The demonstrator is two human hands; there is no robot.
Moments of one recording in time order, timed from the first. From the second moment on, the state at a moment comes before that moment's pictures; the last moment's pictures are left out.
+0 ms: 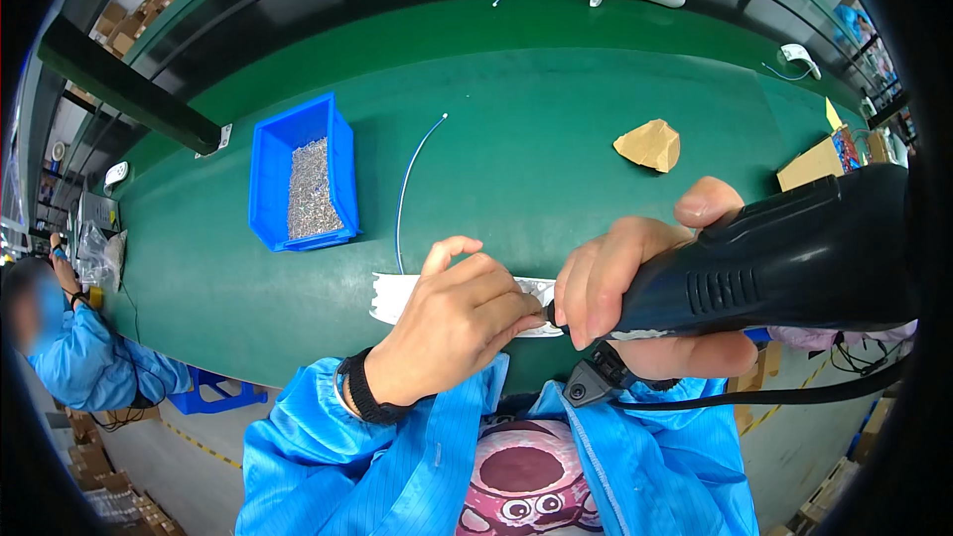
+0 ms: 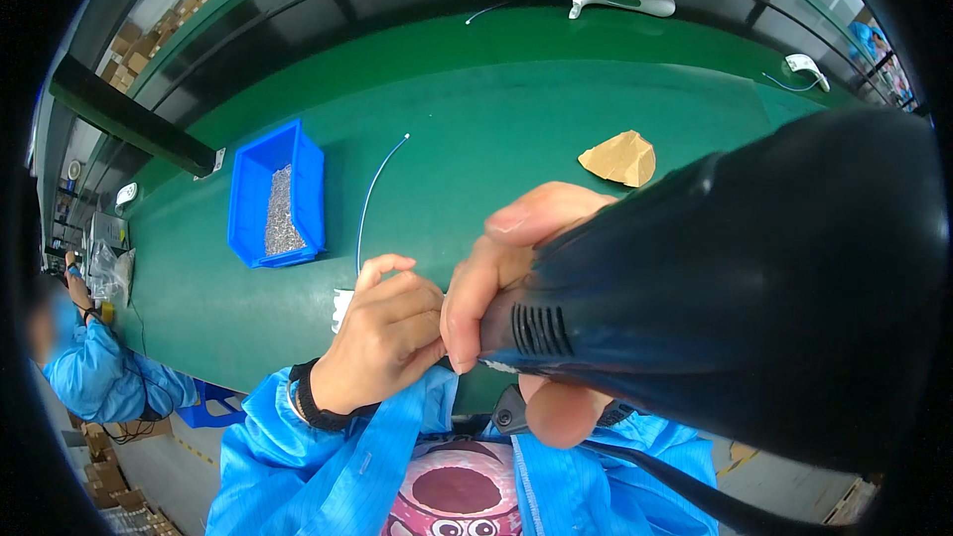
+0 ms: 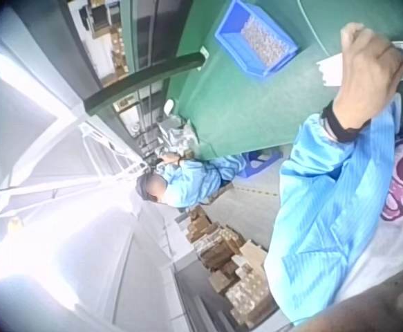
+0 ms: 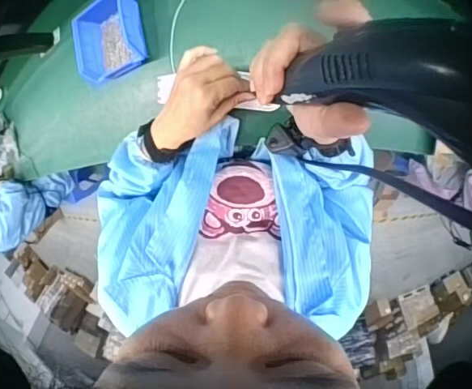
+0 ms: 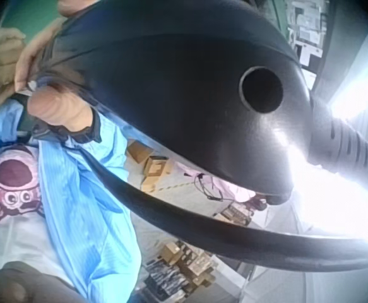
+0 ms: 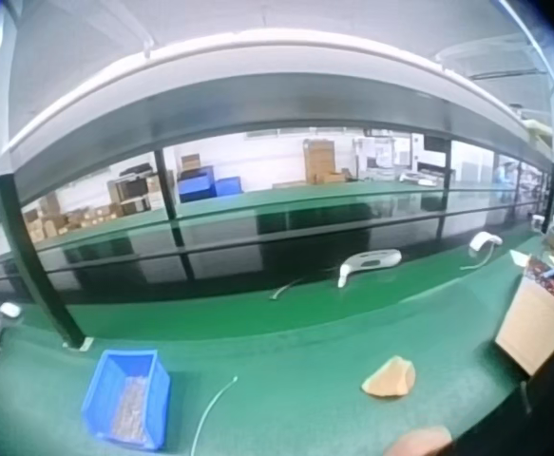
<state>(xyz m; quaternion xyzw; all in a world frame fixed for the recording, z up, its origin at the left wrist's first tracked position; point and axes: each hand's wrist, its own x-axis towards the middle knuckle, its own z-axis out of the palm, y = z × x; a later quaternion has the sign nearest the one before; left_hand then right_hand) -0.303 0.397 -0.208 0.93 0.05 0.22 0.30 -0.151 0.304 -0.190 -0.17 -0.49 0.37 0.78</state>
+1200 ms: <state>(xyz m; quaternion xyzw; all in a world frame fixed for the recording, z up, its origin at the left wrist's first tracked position) -0.300 0.397 -0.214 0.90 0.07 0.27 0.34 -0.142 0.308 -0.182 -0.16 -0.57 0.34 0.73</state>
